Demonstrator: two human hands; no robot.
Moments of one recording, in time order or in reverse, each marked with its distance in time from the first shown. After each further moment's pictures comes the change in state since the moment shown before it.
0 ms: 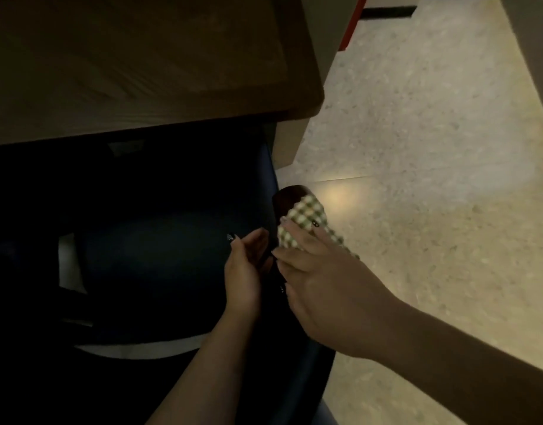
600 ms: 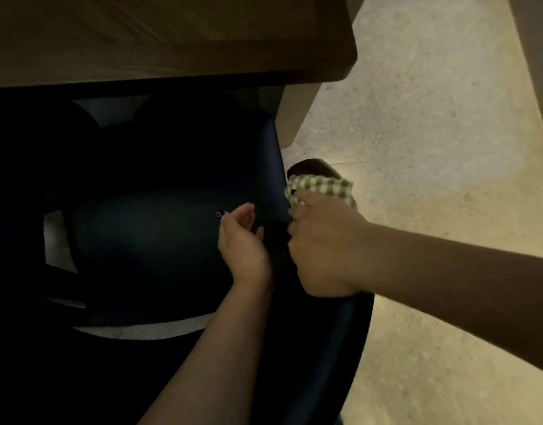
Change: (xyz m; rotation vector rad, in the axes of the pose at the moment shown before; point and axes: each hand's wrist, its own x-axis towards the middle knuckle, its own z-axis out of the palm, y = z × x) left_hand 0.009 0.009 0.000 -0.121 0.319 0.058; right_hand 0.066 0.004 -0.005 -0.453 -0.447 -0.074
